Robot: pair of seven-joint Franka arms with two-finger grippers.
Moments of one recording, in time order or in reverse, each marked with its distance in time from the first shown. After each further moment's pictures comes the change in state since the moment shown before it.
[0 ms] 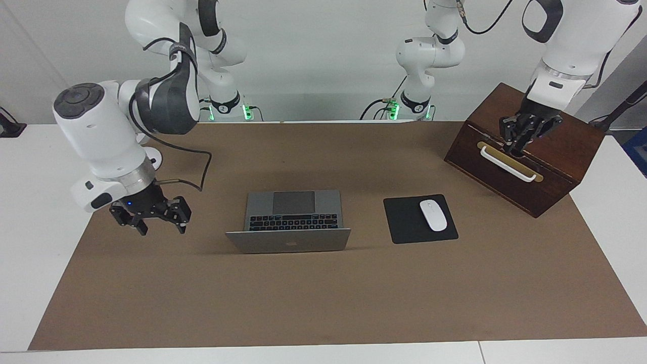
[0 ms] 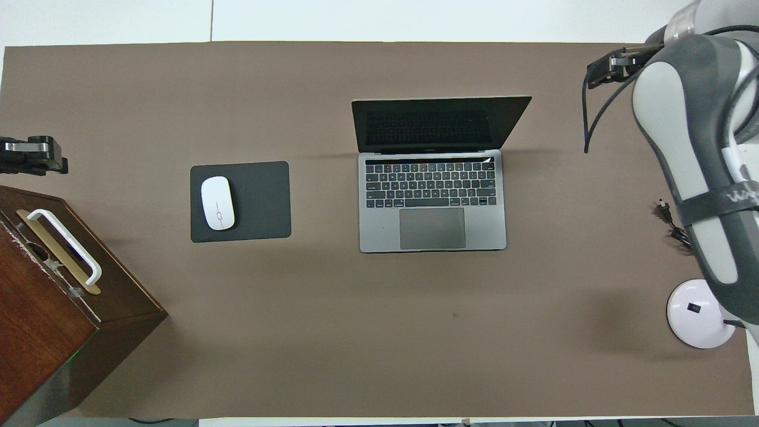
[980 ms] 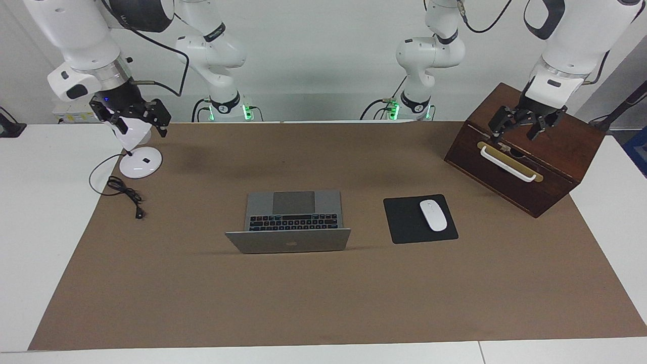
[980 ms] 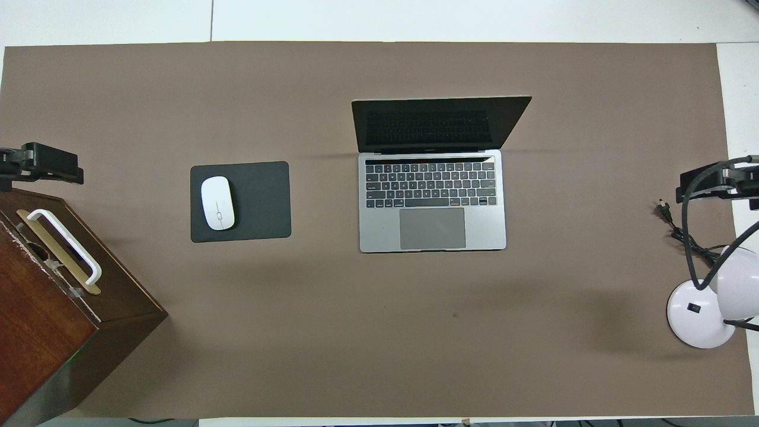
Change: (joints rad) left arm -0.001 -0.001 -0.002 0.028 0.003 -0.112 0.004; right arm -0.298 -0.548 0.263 -0.417 -0.155 -0.353 0.041
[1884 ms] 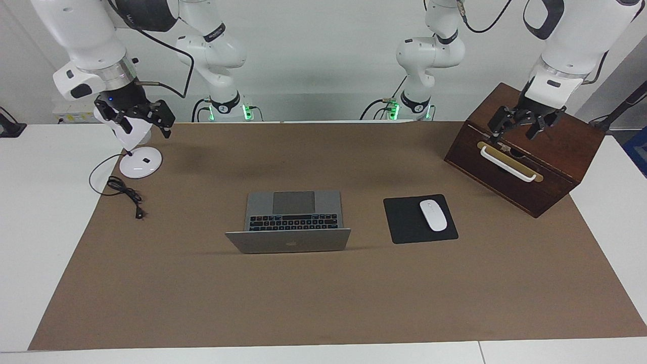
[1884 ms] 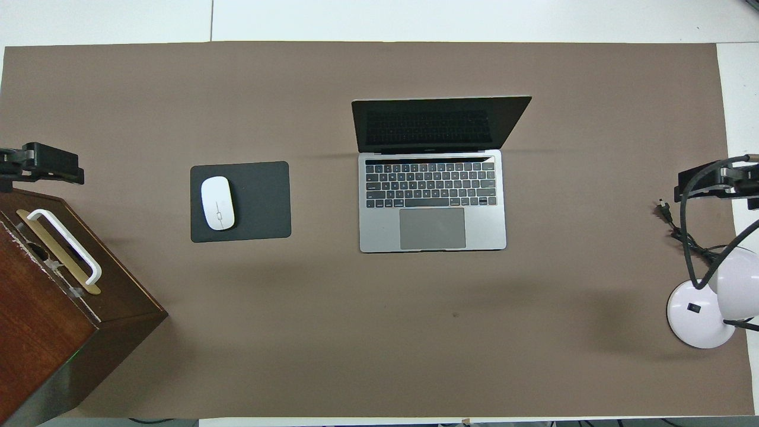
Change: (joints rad) left arm 0.000 0.000 -0.002 0.001 0.000 -0.012 -0.017; right arm -0.038 0.002 0.063 0.006 0.000 -0.003 0.091
